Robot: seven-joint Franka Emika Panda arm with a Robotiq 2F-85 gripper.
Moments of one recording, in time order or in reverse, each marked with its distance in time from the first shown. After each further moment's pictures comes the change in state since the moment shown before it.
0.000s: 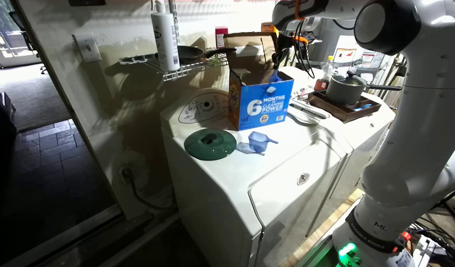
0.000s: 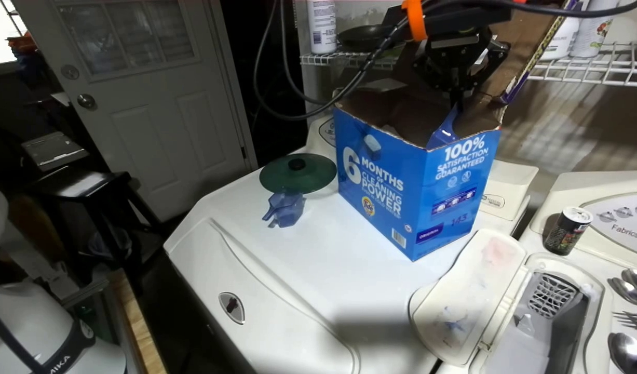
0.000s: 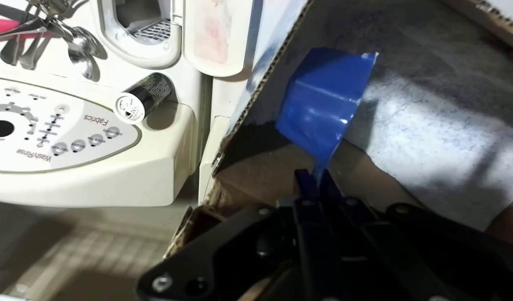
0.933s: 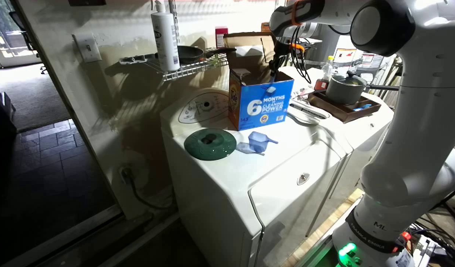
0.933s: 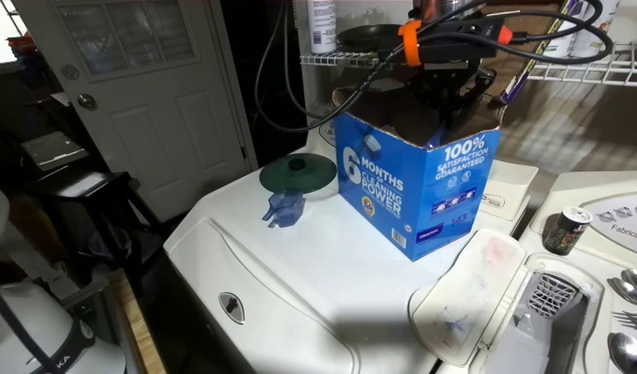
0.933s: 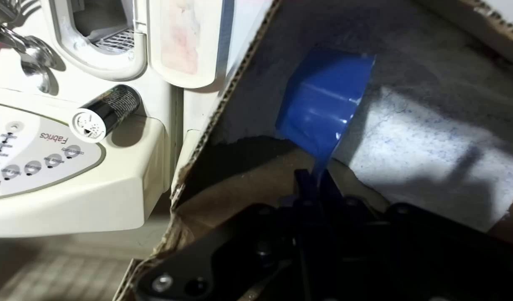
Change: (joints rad) arm -0.016 0.031 0.026 -0.020 0.039 0.001 -0.006
